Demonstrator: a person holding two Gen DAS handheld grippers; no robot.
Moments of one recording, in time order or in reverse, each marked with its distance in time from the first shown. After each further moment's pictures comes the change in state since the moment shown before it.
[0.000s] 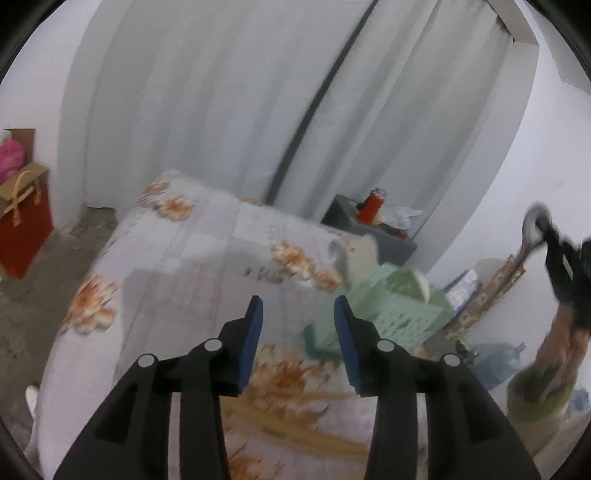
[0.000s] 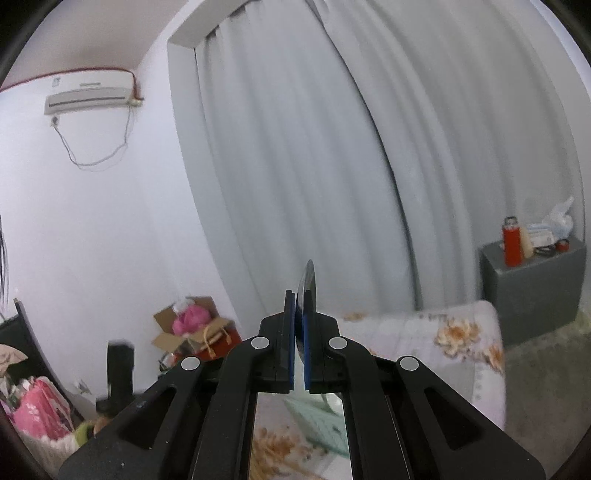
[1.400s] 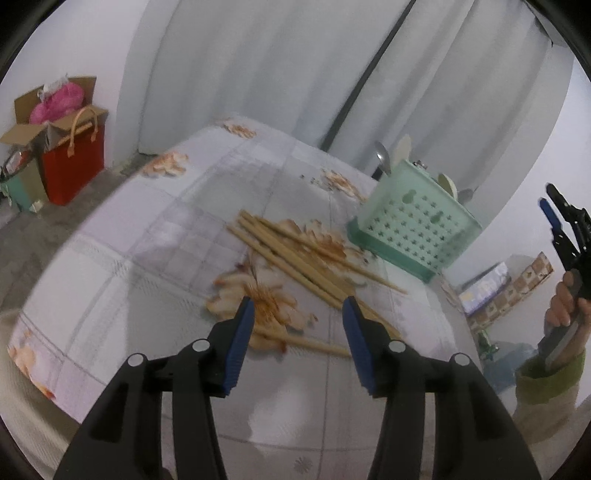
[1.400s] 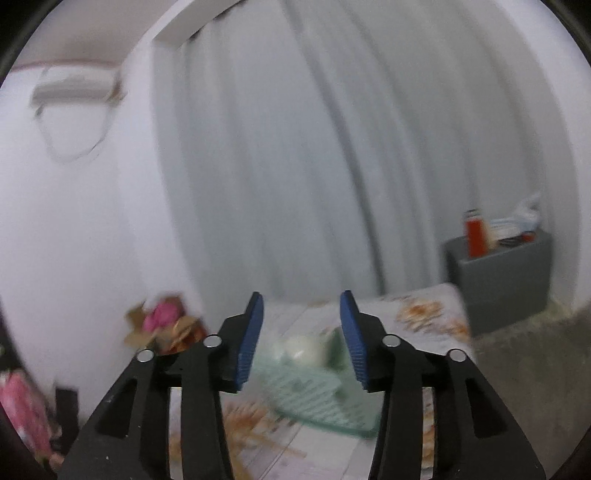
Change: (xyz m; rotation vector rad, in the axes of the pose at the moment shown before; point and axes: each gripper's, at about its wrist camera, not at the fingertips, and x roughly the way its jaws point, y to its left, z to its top) left arm -0.045 0.008 -0.141 -0.127 0.086 0.128; right arm -0.035 -0.006 -0.075 -0.037 0.013 -0.111
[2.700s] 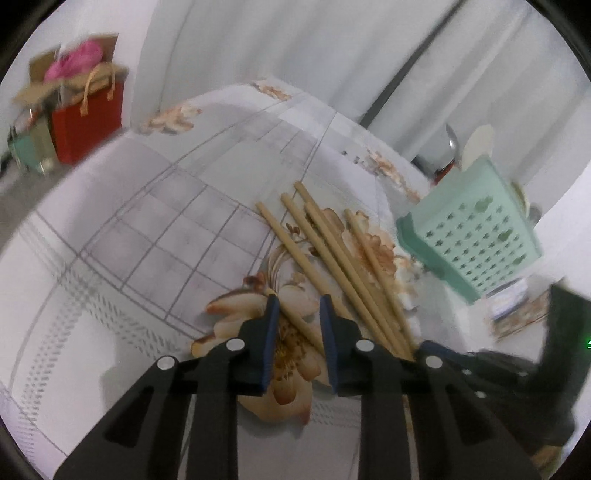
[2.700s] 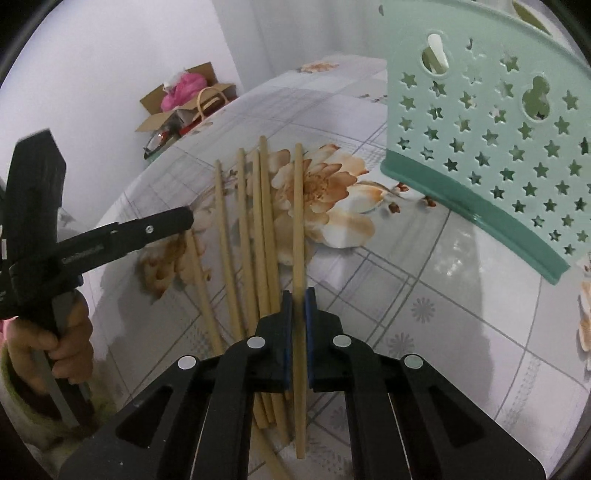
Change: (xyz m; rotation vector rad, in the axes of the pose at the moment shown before) left arm 0.093 0.008 0.028 -0.066 0.093 0.137; right arm 0.136 0.091 -0.165 -0.164 0.857 0.072
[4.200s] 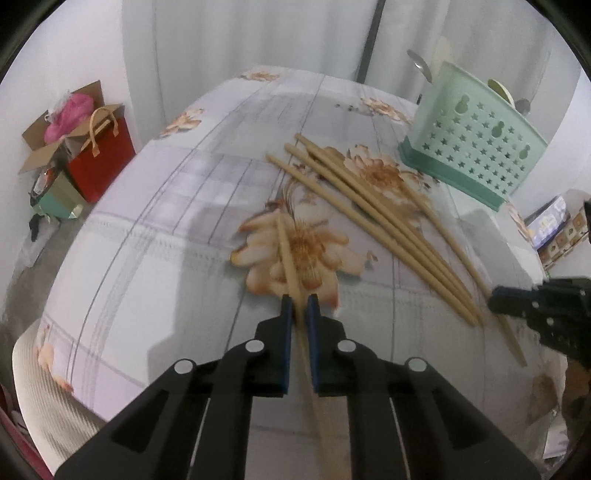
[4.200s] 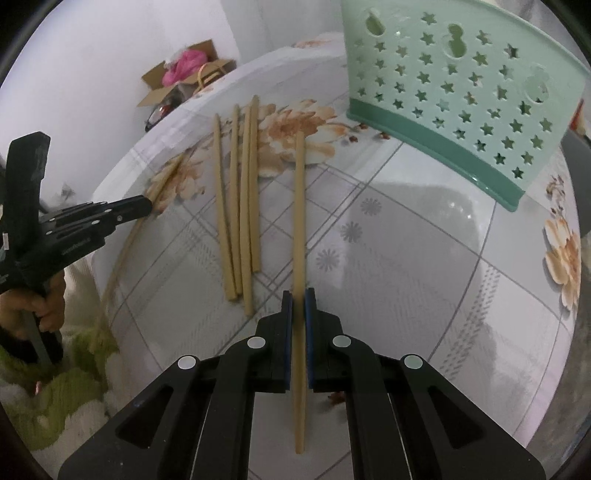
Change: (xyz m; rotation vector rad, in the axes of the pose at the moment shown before) left arm -0.042 -0.007 -0.047 0.214 0.100 0.157; right arm -0.024 -0.010 -0.035 -0.024 0.105 -0.009
